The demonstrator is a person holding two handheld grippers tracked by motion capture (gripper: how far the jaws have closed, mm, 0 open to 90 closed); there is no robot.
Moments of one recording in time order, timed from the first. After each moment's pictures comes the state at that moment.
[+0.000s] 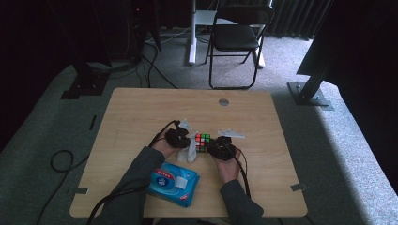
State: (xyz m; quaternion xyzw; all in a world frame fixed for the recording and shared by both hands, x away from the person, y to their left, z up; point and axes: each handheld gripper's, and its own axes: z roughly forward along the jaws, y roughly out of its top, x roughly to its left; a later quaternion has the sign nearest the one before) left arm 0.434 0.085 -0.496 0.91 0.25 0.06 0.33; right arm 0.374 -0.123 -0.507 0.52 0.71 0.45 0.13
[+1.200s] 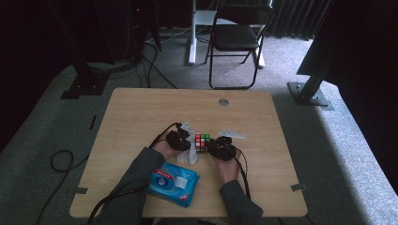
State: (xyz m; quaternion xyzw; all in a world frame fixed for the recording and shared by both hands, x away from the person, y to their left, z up) left arm 0.432 0.080 -0.506 0.92 0.25 0.04 0.30; right arm 0.374 -0.123 -0.508 0.53 0.70 0.45 0.13
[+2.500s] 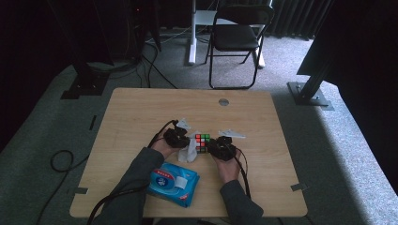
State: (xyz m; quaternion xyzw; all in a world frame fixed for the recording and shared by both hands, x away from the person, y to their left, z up) left arm 0.434 0.090 -0.497 0.90 0.26 0.06 0.35; right arm 0.374 -0.125 -0.507 0.53 0.71 0.45 0.13
